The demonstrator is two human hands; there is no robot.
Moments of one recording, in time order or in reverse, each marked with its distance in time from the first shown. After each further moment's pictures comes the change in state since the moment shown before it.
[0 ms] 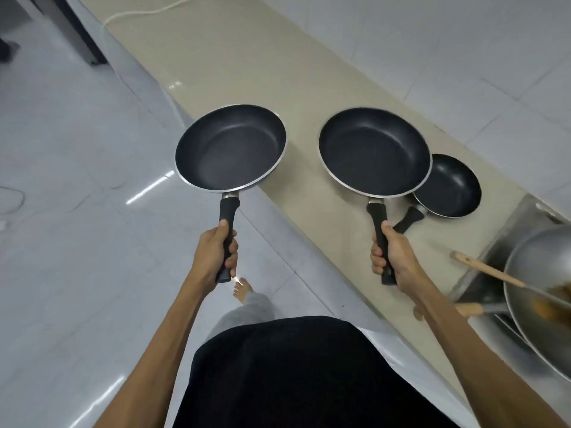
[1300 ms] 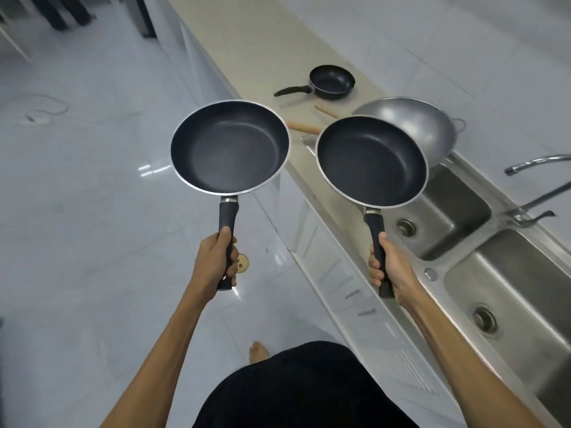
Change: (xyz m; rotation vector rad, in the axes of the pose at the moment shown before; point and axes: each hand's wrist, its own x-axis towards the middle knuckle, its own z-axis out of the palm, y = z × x) left_hand -0.658 -0.376 0.308 -0.062 0.194 0.136; right_hand -0.389 0.313 -0.569 -0.138 -0.185 -0.107
